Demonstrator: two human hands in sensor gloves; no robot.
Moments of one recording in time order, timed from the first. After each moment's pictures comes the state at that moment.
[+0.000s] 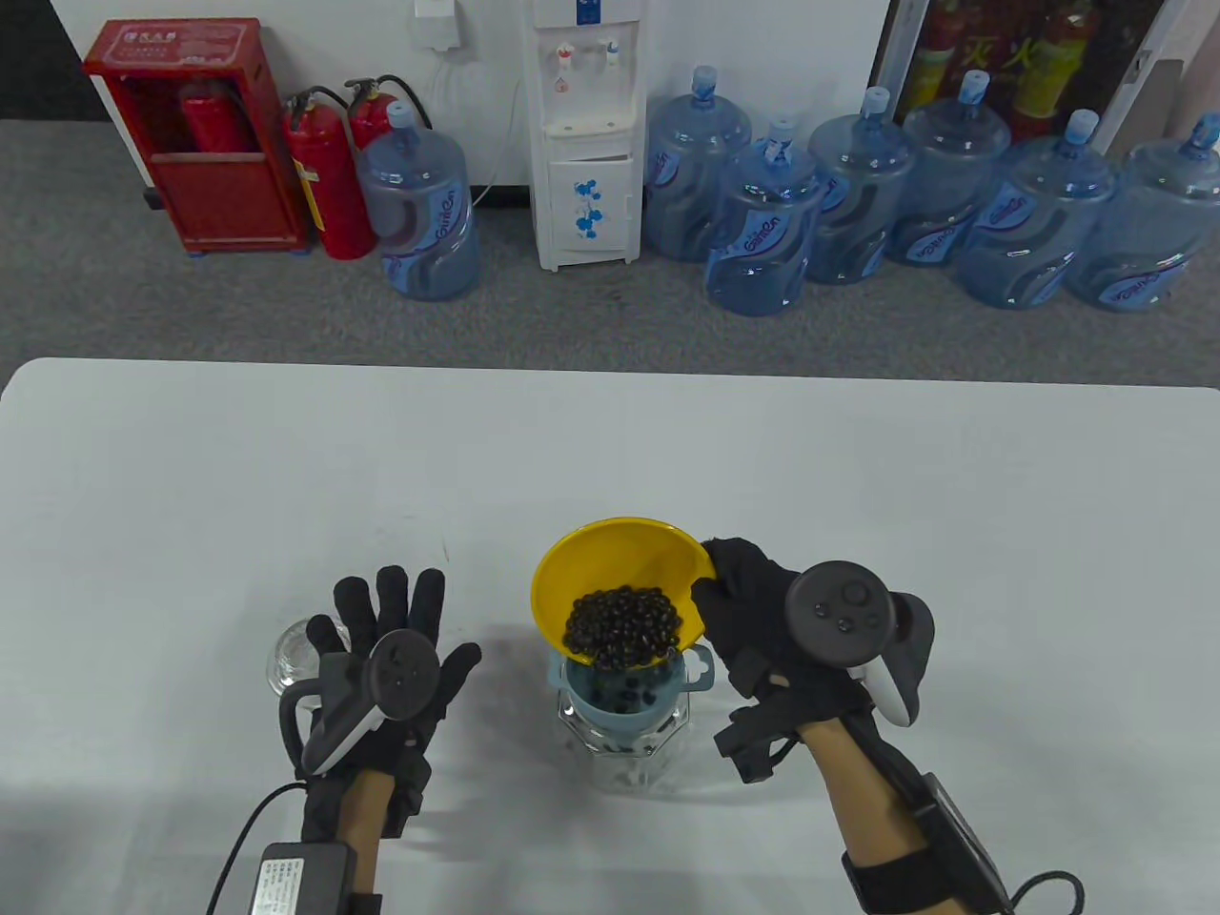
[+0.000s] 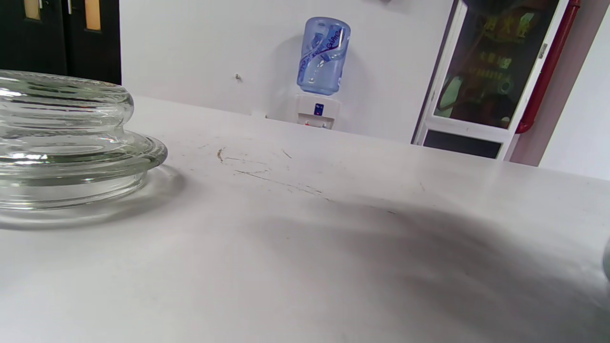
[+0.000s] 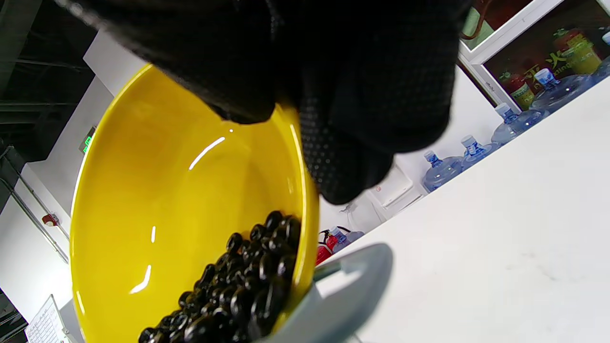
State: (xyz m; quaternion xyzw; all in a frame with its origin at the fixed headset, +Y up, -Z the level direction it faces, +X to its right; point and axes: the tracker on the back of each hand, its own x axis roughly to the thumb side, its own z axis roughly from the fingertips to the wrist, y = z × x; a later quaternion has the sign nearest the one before) left_hand -0.229 -0.714 -0.286 -0.03 -0.01 0.08 1.00; right_hand 0.131 -0.601 -0.288 0.08 -0.08 0.92 0.37
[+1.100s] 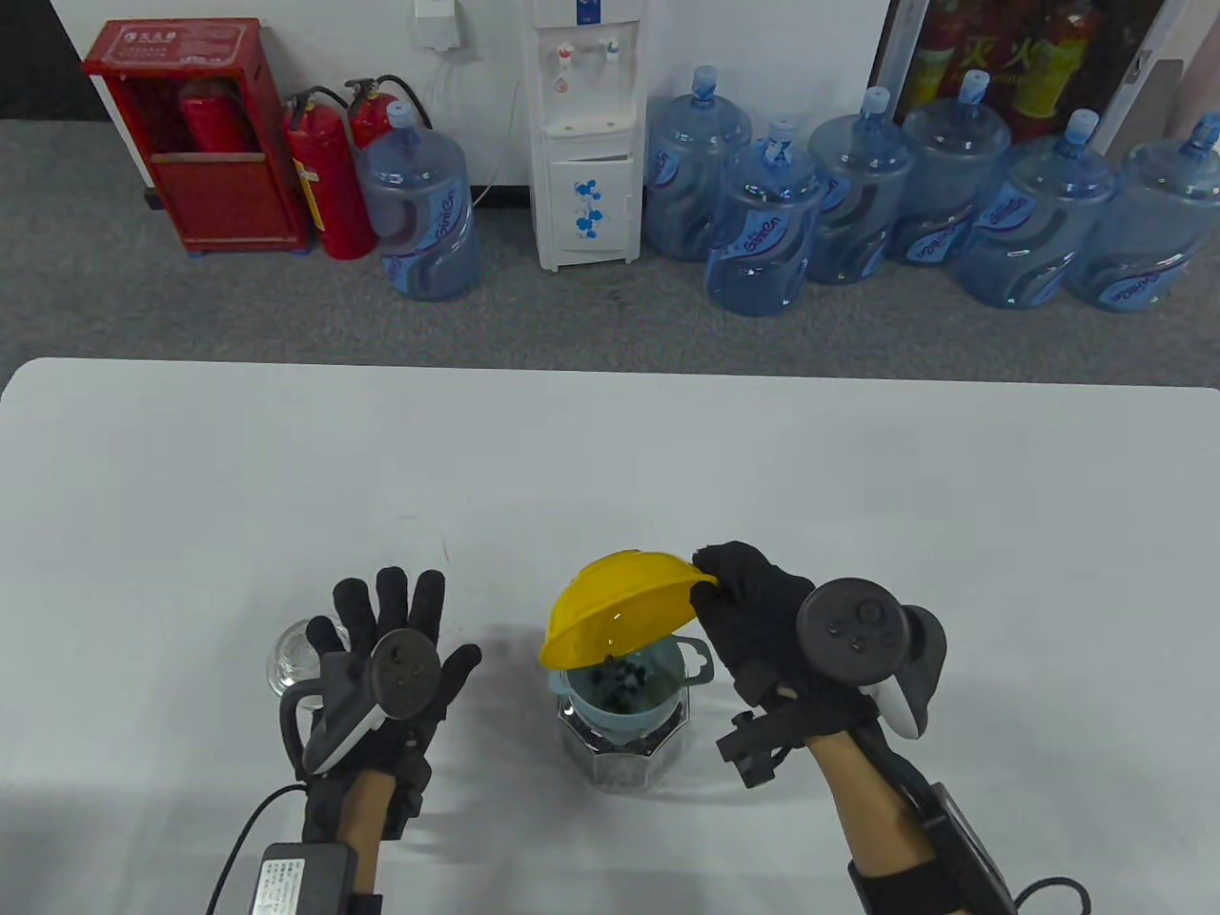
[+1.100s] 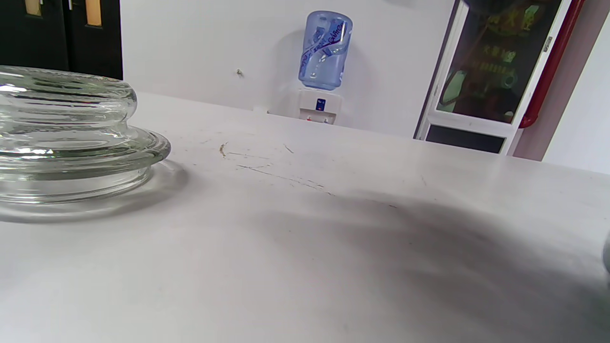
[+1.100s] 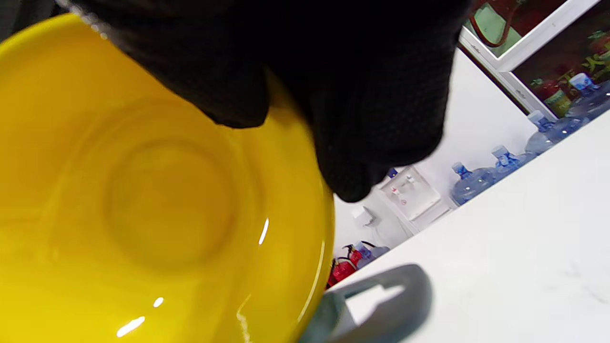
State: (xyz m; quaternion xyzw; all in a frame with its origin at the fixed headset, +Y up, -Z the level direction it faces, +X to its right) left_hand -0.229 -0.714 -0.285 -0.04 0.00 0.08 1.00; right_hand 0.136 -0.600 -0.278 0.11 -0.13 0.90 0.39
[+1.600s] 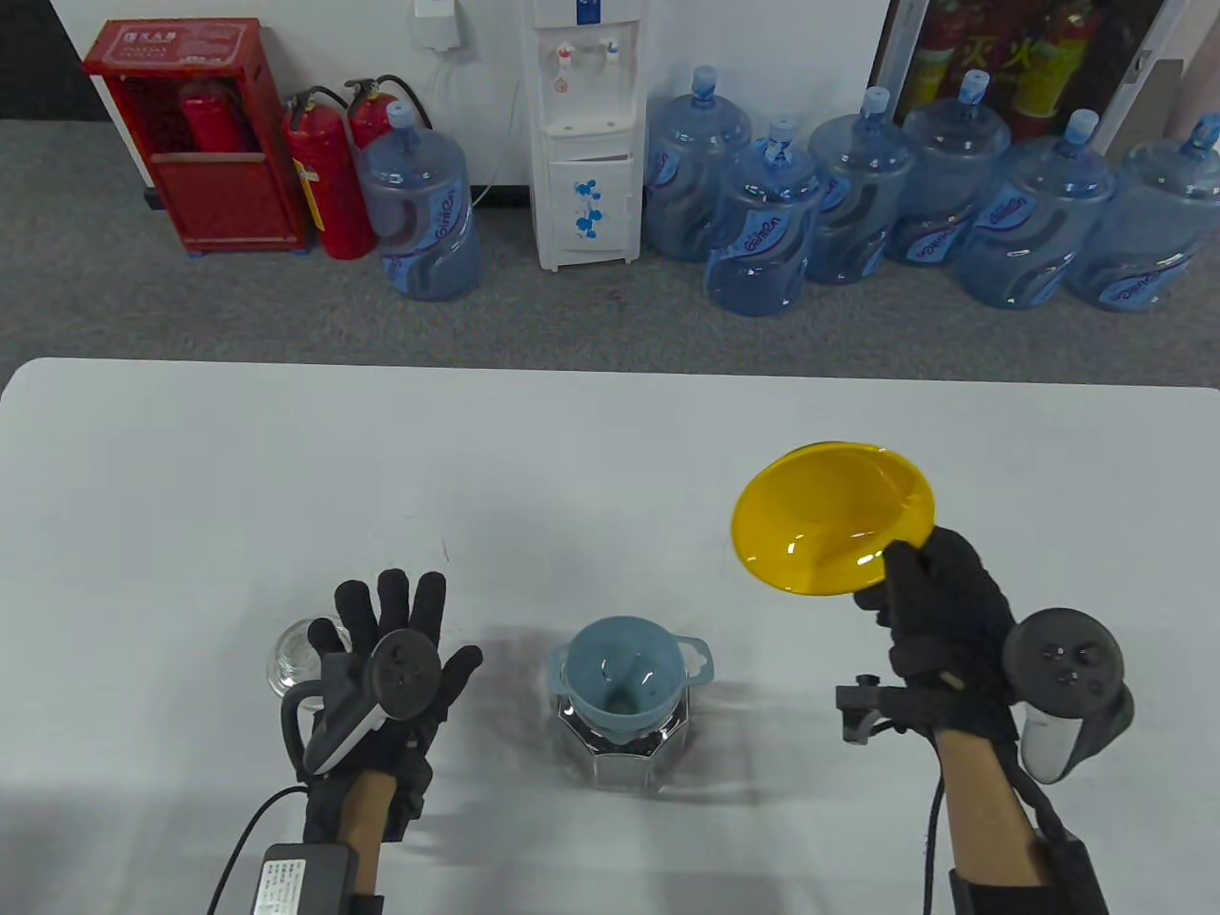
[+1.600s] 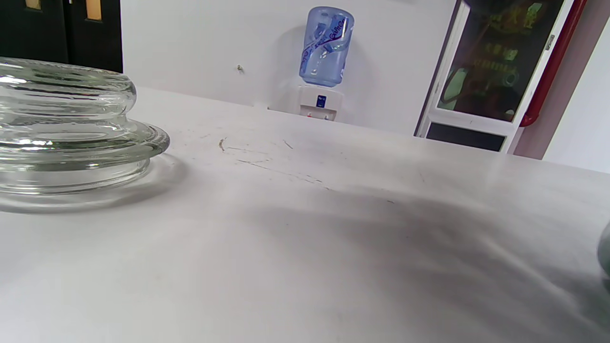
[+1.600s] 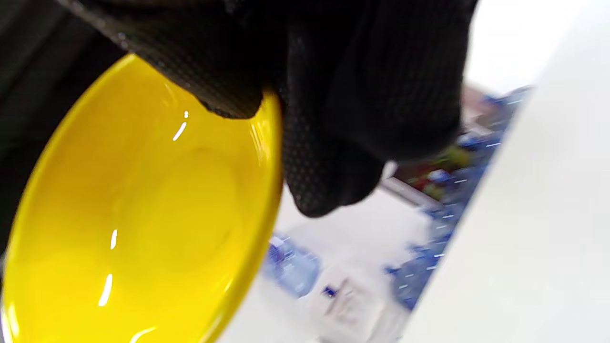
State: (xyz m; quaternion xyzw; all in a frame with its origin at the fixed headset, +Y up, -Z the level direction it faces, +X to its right) left_hand -0.228 -0.715 -0.285 -0.04 0.00 0.09 1.00; right_hand 0.279 -0.622 -0.265 -0.15 -0.23 0.82 0.50
